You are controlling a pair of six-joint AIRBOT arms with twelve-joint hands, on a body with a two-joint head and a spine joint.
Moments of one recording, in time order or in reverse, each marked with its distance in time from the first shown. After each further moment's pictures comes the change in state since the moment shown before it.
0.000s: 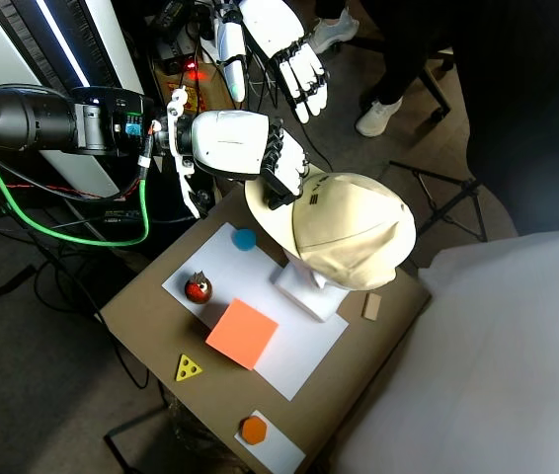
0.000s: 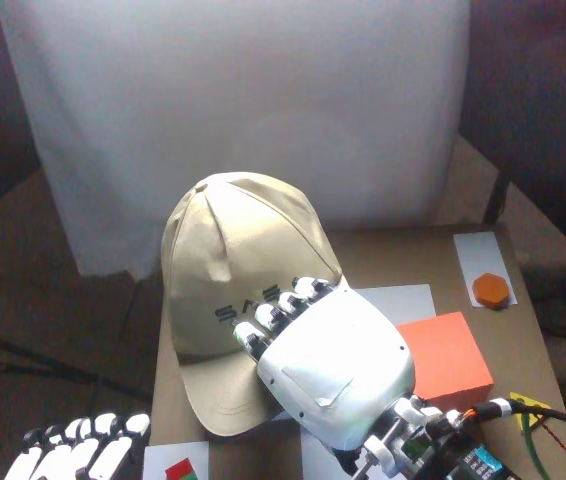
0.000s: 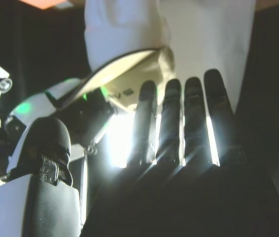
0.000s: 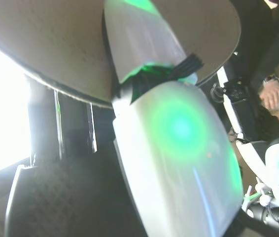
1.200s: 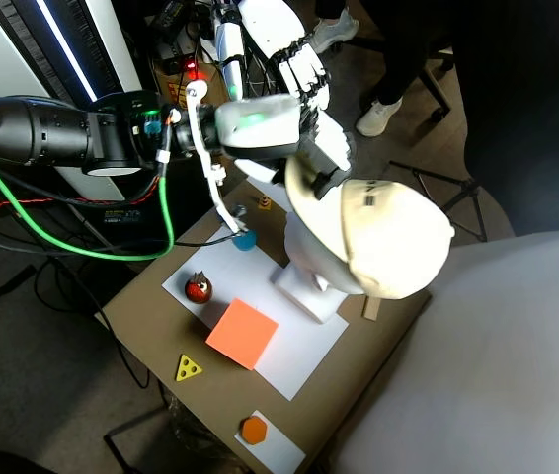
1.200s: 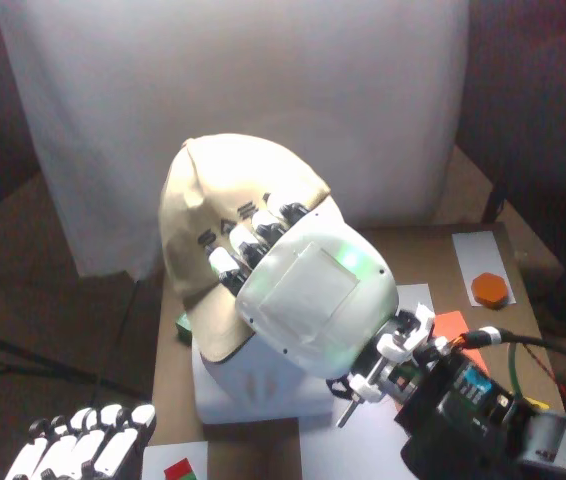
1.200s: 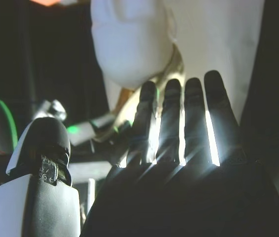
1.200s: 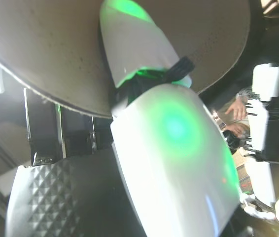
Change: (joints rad) left arm -0.010 0.002 0.002 0.017 0.000 0.015; right arm 0.105 0.046 0.058 -0.200 -0.055 -0.060
